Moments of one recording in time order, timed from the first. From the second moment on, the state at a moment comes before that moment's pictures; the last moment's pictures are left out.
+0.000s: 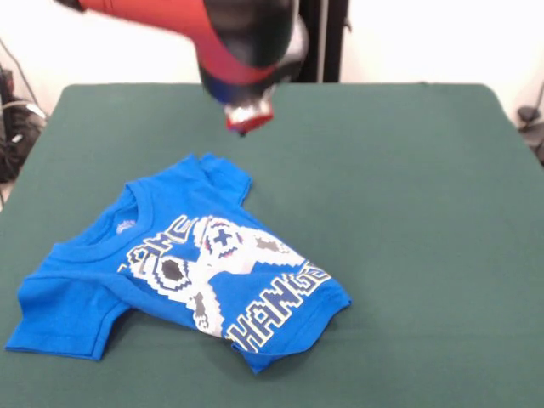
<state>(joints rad) -0.22 -0.38 -0.06 1.21 -0.22 1.38 2.82</state>
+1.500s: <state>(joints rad) -0.05 -0.36 -0.16 1.19 -0.43 0.53 2.82</state>
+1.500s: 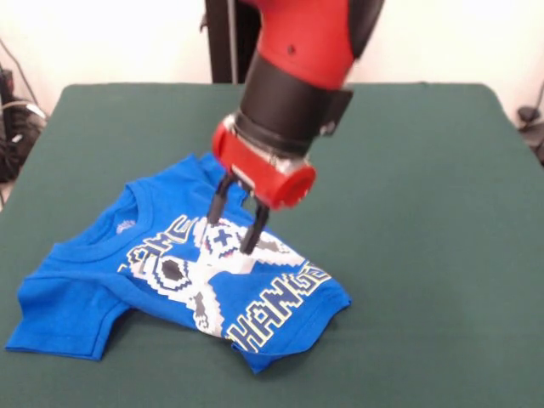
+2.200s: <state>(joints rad) 0.09 -0.10 -0.40 1.02 -0.42 0.50 2.86</state>
